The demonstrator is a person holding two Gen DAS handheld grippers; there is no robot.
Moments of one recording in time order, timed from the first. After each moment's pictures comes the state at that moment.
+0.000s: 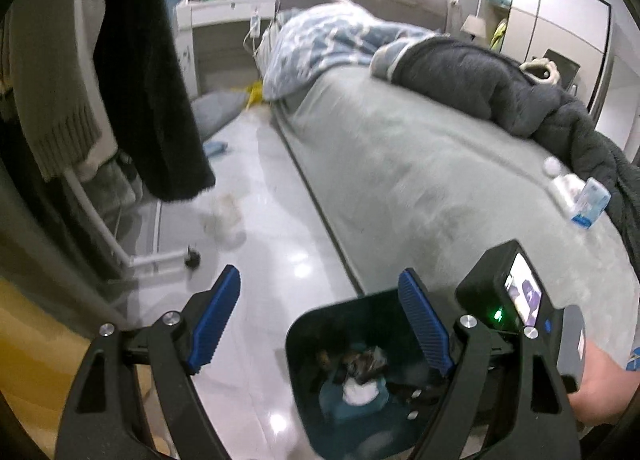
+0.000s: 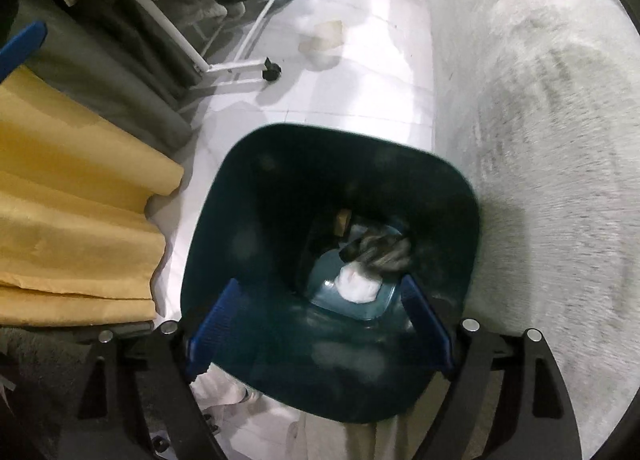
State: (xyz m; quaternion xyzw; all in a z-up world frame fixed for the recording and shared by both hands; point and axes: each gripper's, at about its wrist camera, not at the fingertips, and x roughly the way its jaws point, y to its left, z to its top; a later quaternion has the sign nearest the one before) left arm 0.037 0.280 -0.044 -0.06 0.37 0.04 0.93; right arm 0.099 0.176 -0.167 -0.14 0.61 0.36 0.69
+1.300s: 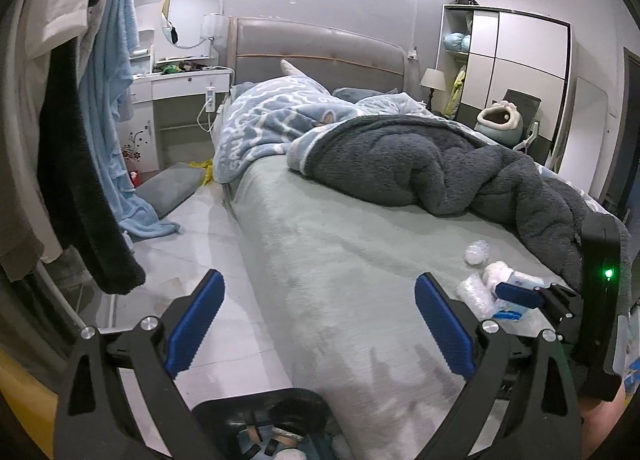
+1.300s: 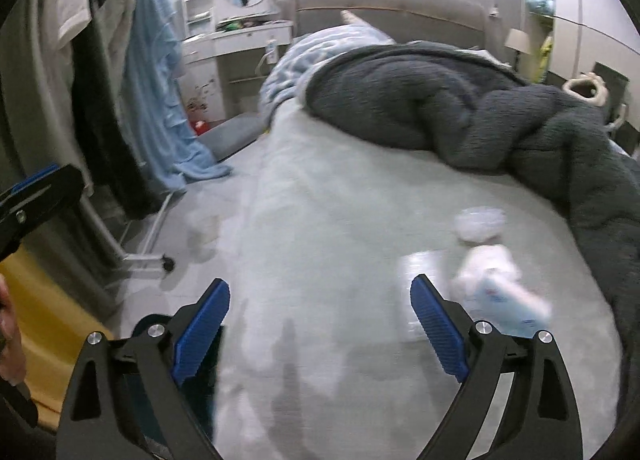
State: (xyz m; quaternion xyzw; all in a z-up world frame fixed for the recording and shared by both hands) left arm 0.086 0.159 0.035 -0.06 0.26 0.00 0.96; right arm 0.159 -0.022 -0.017 -0.05 0.36 0.21 0.91
